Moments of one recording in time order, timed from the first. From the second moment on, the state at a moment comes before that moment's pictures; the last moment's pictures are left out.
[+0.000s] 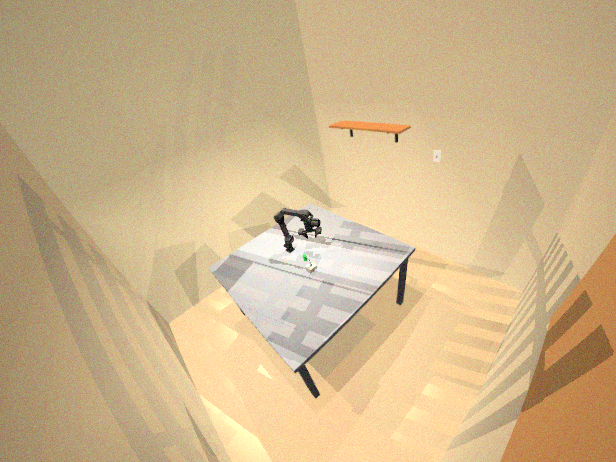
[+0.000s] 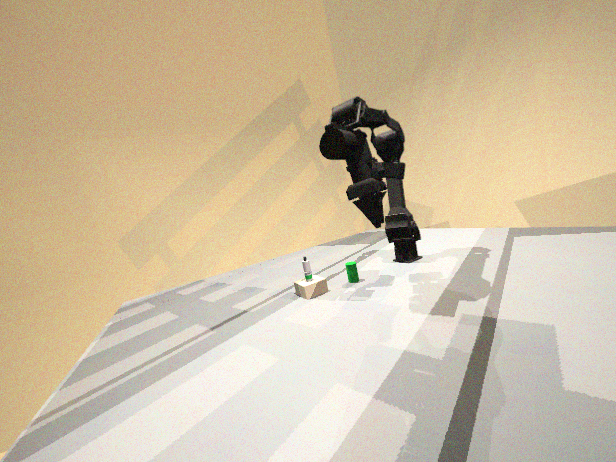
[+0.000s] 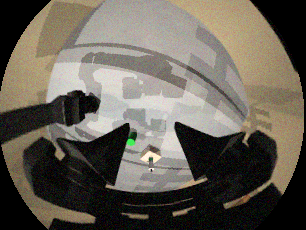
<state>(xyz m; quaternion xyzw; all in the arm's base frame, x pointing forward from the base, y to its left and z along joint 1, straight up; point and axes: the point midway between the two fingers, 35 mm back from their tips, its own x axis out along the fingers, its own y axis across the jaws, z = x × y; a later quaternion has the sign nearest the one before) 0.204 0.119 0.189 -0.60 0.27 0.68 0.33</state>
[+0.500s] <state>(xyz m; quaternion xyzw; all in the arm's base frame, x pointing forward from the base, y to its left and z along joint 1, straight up) 0.227 0.086 0.182 -0.60 0.31 0.66 0.33</state>
